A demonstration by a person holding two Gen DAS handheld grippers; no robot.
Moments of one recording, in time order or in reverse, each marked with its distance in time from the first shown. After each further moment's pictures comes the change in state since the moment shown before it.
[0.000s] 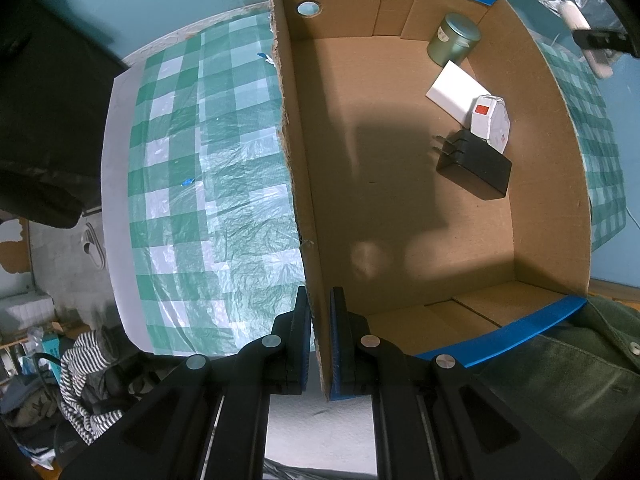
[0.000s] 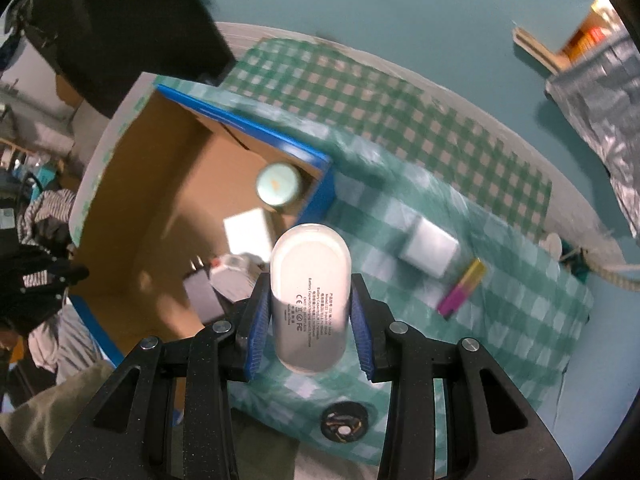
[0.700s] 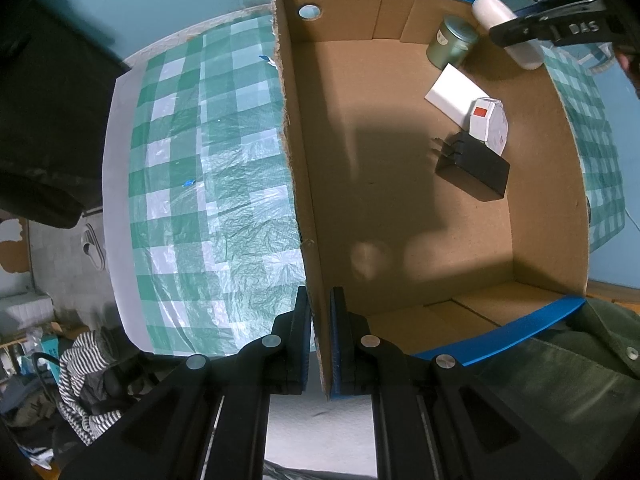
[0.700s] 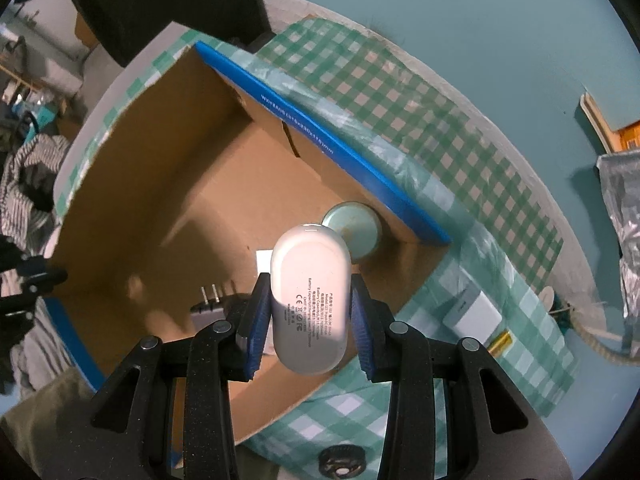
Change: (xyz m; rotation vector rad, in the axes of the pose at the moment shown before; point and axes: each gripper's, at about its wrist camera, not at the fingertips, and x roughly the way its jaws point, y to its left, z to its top) left arm -0.003 0.001 0.001 -0.003 -0.010 -0.005; right arm 0.065 0.062 0.040 -0.206 0.078 -0.045
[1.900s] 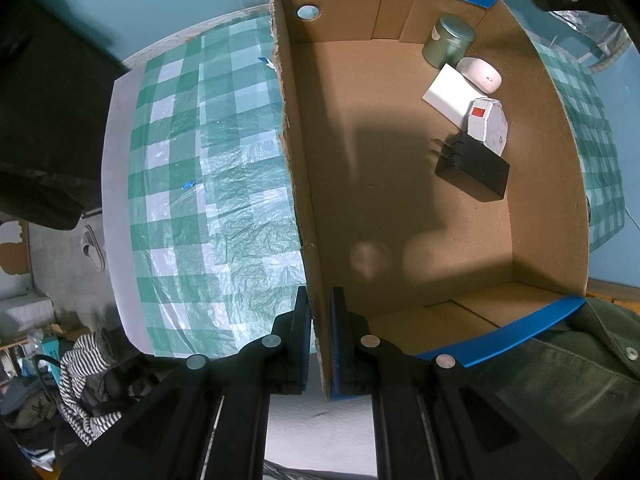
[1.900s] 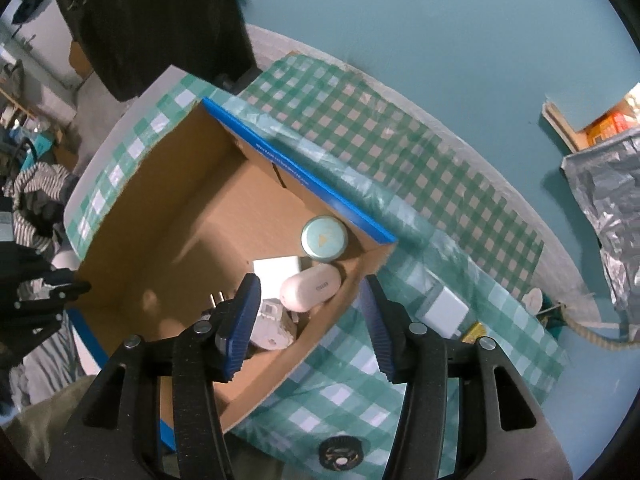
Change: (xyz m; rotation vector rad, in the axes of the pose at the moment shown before) left arm 0.000 0.000 -0.001 0.003 0.001 -0.001; right arm -0.064 -0.004 -0.013 0.060 -0.119 -0.041
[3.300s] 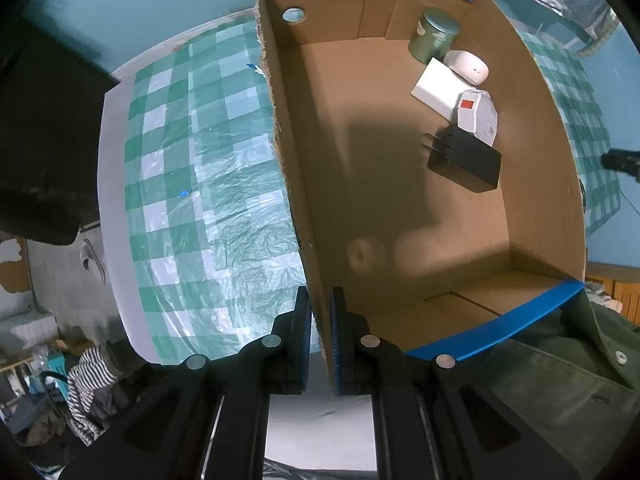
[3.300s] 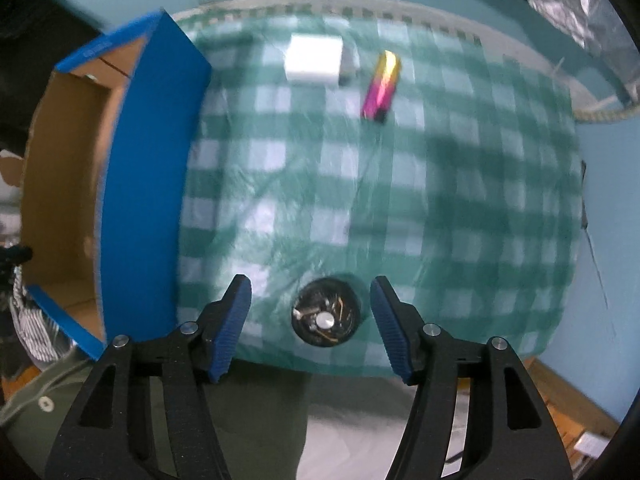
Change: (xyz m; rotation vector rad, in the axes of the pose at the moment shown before) left arm -0.003 0.000 -0.001 0.068 -0.002 -0.009; right arm 0.033 -0.089 -0.204 0.558 0.173 0.003
